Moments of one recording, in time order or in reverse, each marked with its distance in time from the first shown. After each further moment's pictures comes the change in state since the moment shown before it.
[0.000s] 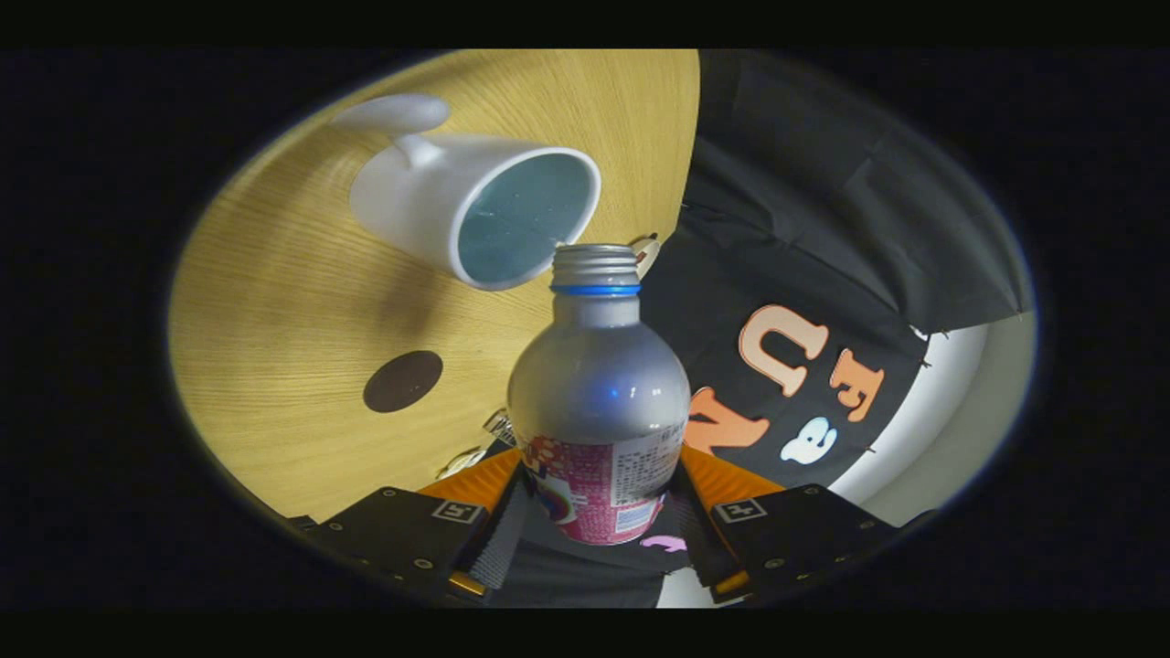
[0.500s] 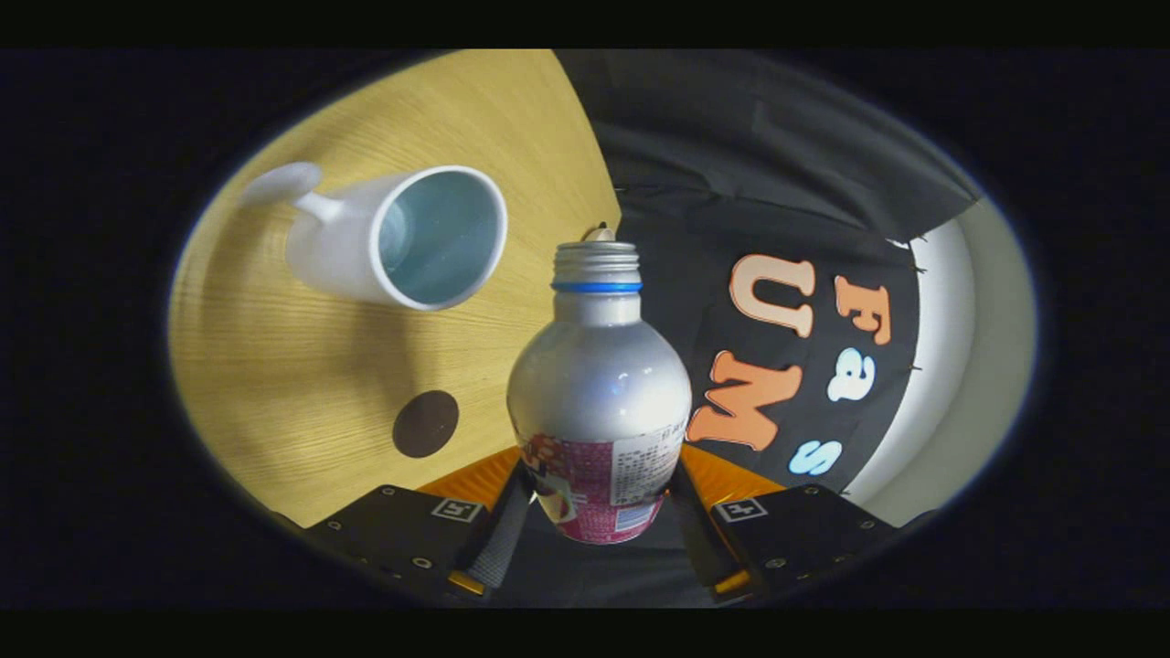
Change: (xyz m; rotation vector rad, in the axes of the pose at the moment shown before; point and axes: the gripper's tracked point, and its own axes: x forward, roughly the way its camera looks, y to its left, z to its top) arm 0.001 0.004 -0.017 0.426 0.013 -0.023
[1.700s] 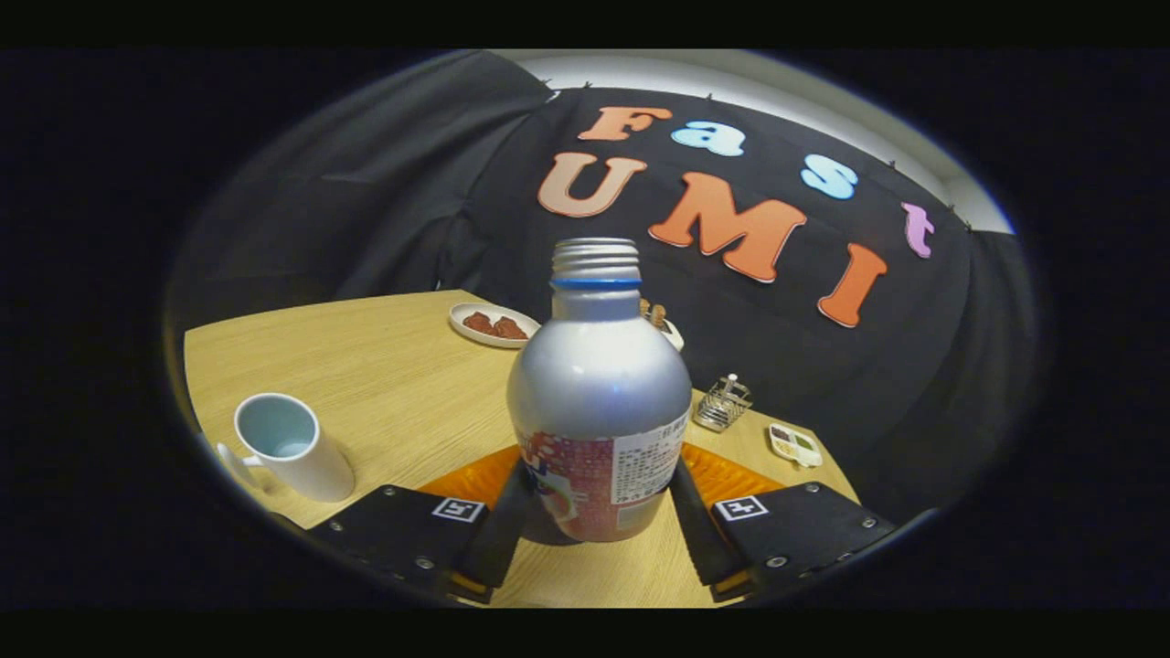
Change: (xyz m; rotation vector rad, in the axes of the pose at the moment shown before) arm 0.058 0.045 -0.067 1.323 0.009 0.218
